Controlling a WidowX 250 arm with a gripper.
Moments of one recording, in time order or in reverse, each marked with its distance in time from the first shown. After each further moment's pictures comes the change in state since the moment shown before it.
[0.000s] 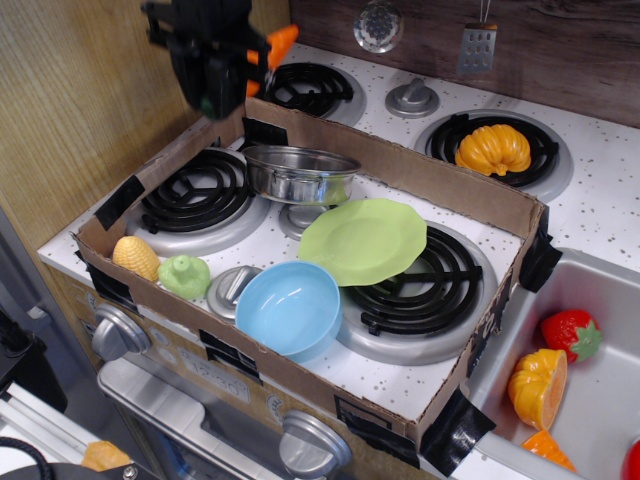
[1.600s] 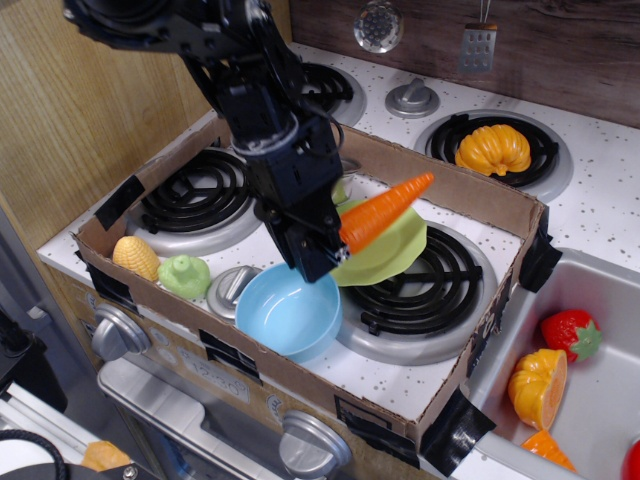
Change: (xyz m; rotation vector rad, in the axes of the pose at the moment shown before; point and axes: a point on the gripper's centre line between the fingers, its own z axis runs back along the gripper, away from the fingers) arm -0.062 -0.106 -0.060 -0.304 -0.039 -0.379
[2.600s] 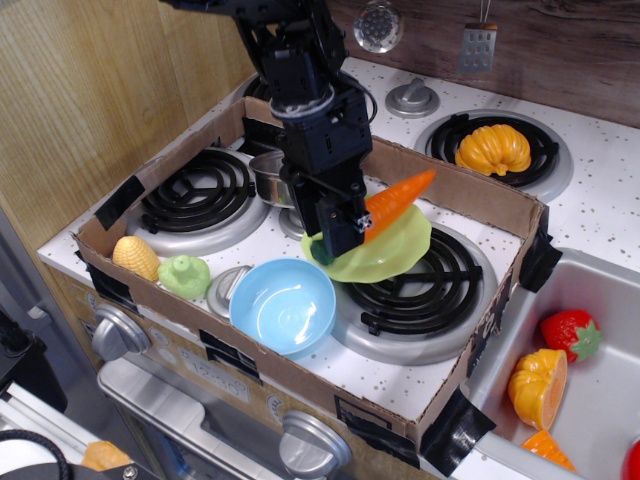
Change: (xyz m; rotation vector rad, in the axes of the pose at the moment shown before) arm 0.028 0.009 0.002 -0.017 0.076 -0.054
